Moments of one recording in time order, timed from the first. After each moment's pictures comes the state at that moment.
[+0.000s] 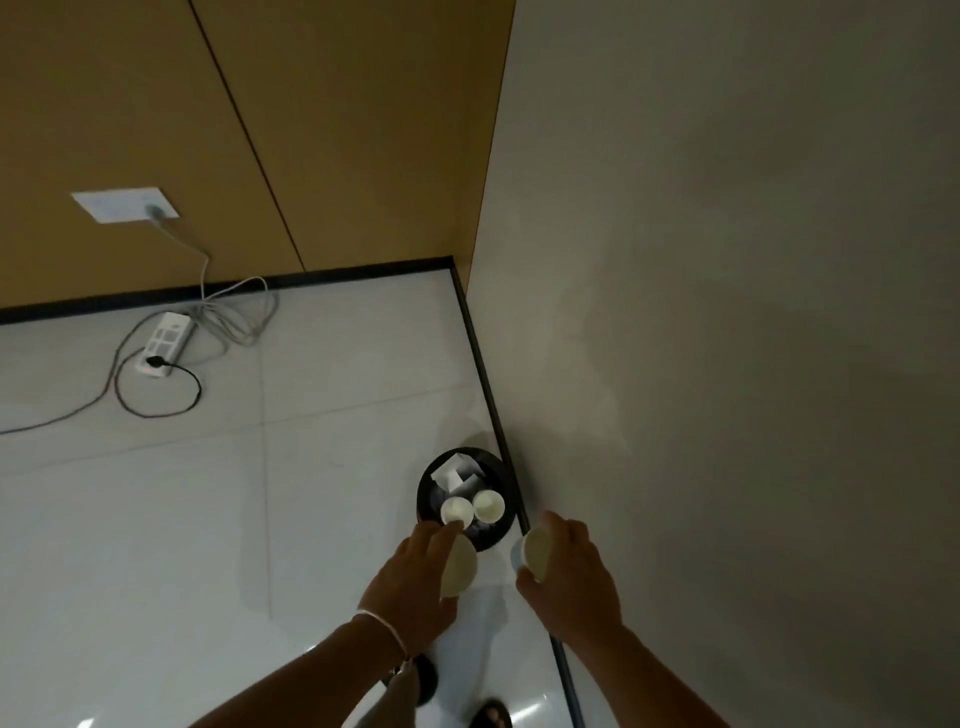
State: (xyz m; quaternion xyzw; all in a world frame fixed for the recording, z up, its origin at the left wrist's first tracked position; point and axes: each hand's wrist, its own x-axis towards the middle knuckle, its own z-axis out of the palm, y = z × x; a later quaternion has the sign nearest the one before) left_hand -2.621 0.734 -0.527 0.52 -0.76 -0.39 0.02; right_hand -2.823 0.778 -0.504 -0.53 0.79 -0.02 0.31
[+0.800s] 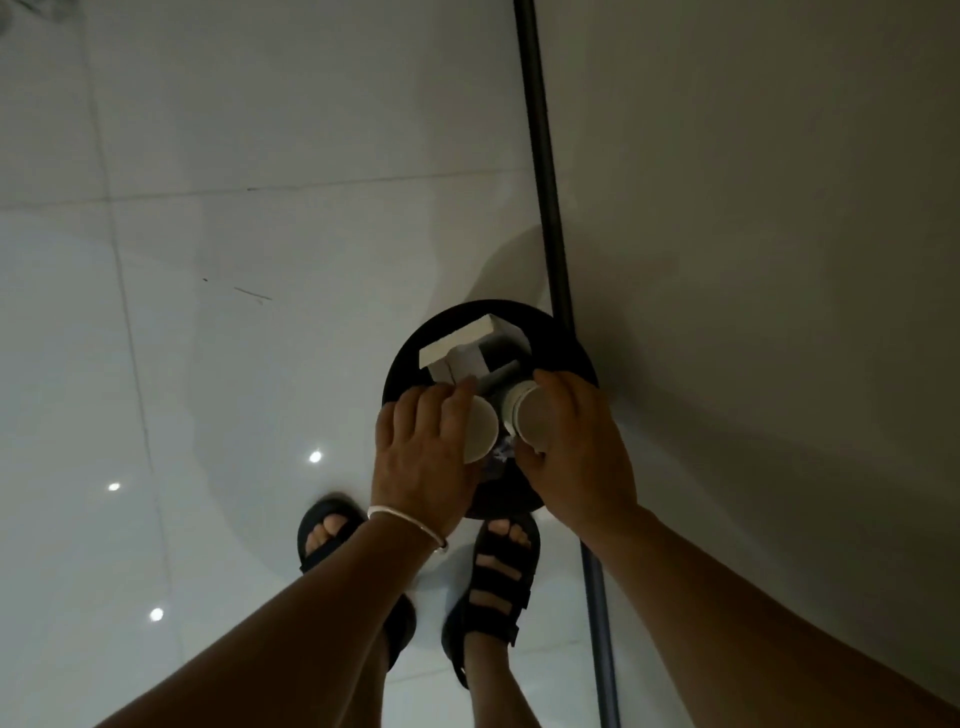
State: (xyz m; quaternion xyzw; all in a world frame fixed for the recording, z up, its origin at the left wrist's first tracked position) left_hand -2.690 0.667 -0.915 0.61 -0.76 -0.22 0.03; right_hand -2.853 0.675 -0.899 -0.64 0.71 -0.04 0.28
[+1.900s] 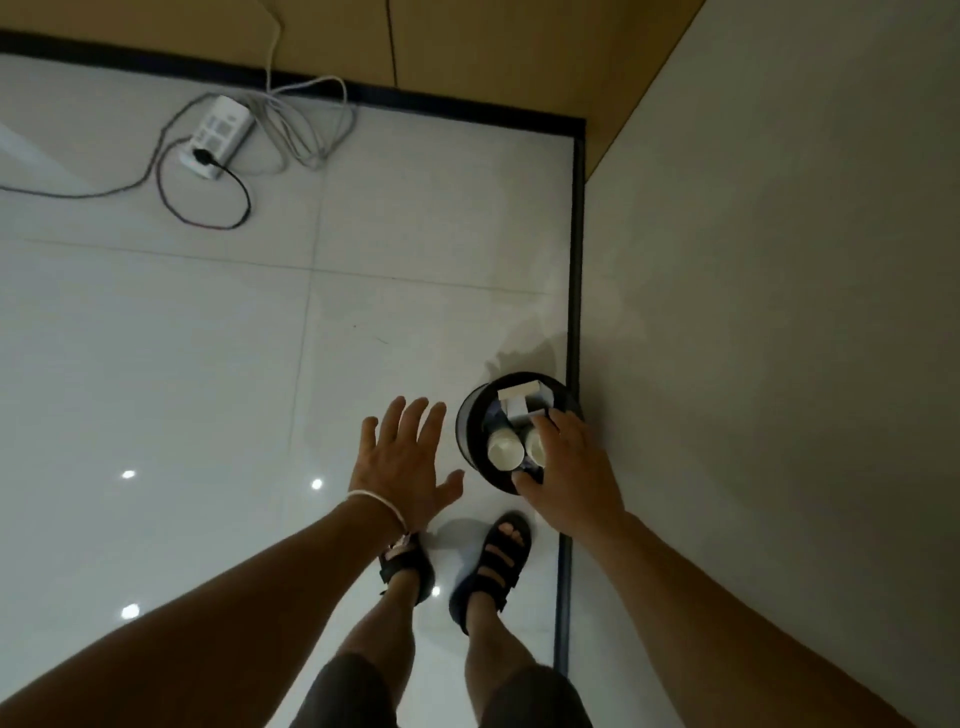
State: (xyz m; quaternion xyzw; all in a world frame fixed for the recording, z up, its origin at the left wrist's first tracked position) left_hand -2.568 0.678 -0.680 0.64 -0.72 -0.22 -0.13; right_hand -2.784 0.662 -0.663 -0.71 0.63 0.11 0.30
